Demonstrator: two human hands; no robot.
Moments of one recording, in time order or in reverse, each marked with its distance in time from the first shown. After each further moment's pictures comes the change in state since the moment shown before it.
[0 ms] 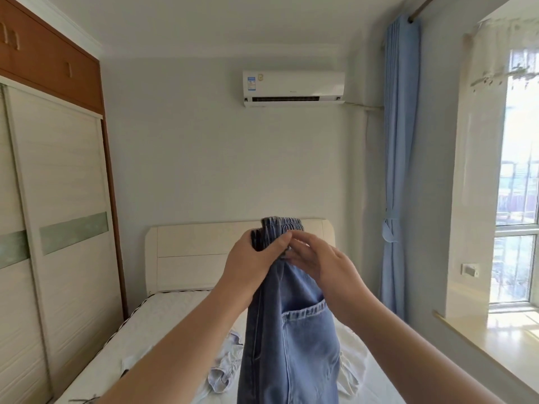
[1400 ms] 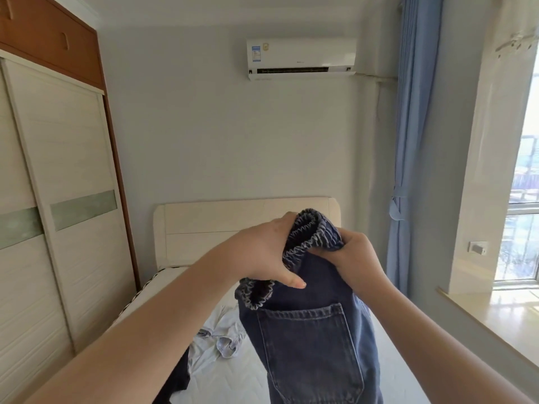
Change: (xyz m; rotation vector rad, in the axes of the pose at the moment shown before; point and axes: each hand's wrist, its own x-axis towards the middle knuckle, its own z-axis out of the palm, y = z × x) left_hand -0.008 0.020 -0.008 1.012 -0.602 0.275; right_hand 0.006 0.043 -0.046 -0.319 0.119 -0.160
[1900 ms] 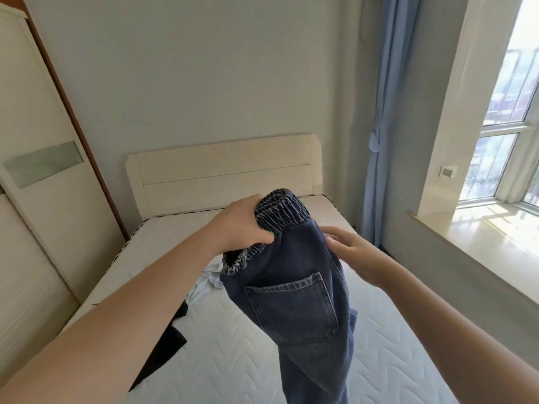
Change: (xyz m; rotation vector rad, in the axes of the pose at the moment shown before) left_hand -0.006 -0.019 0.098 -0.310 -0.024 -0.189; right_hand -0.090 0.120 -0.057 0.040 -0.464 0.462
